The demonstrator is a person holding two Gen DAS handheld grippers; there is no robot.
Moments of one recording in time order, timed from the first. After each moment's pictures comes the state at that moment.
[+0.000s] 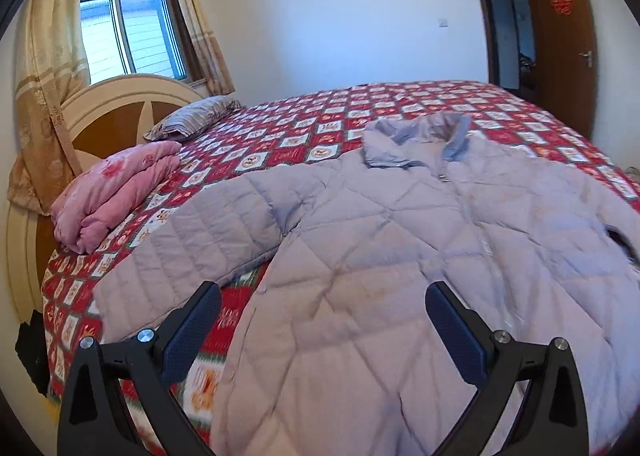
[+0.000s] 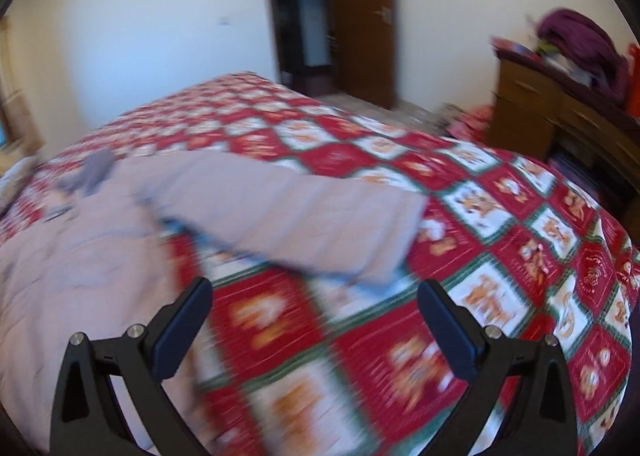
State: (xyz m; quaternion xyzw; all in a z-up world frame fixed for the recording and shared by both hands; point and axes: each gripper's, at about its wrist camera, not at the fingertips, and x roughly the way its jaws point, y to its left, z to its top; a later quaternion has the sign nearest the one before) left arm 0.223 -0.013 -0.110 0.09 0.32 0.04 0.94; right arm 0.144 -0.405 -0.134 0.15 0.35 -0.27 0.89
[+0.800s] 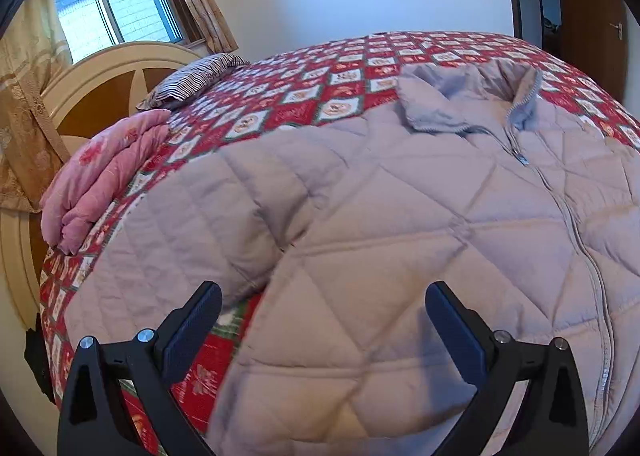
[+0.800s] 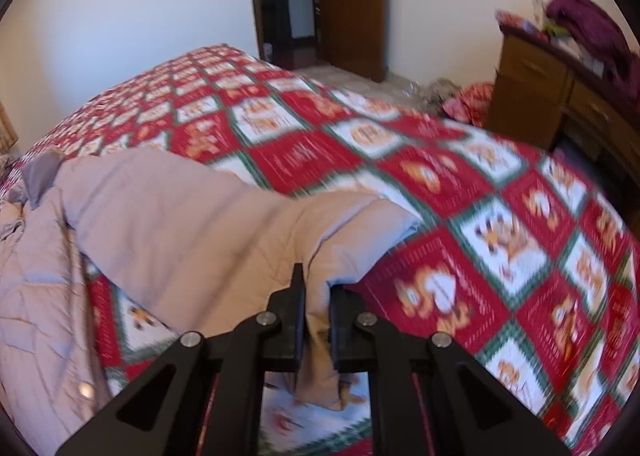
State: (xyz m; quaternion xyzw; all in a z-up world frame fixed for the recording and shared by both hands) left arm 0.352 0.009 -0.154 0.11 0.39 0.08 0.91; right arm 0.217 -0.470 -0.162 0.15 0.38 -0.27 0.87
